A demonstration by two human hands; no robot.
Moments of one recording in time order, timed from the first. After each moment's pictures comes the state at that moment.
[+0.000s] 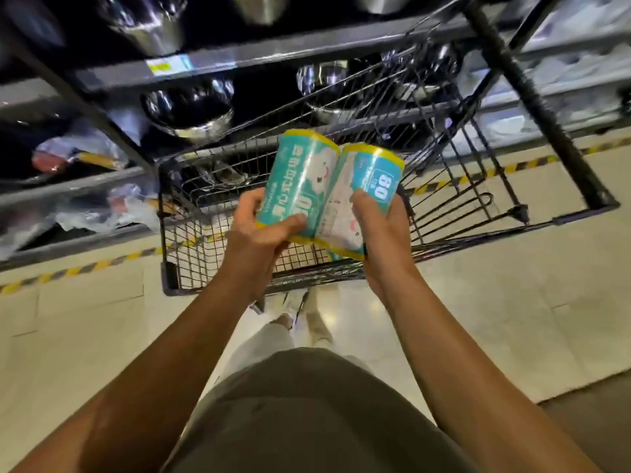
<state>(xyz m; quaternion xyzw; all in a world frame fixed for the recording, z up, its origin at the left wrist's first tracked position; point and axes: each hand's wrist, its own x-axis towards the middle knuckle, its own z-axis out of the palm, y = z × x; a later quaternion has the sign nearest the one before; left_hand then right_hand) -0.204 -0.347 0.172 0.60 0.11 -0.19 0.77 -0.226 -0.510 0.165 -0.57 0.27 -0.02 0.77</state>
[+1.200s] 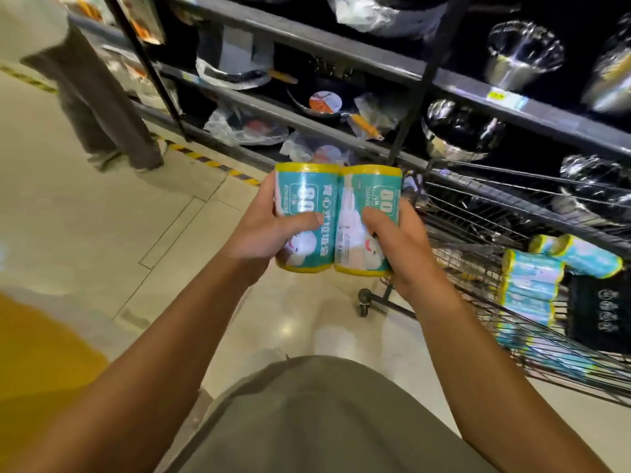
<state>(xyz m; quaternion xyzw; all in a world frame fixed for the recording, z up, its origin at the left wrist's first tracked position) -0.389 0.063 0.200 0.63 0.24 0.06 0.74 -0.307 -0.109 0.189 -0.68 -0.03 0.27 0.68</state>
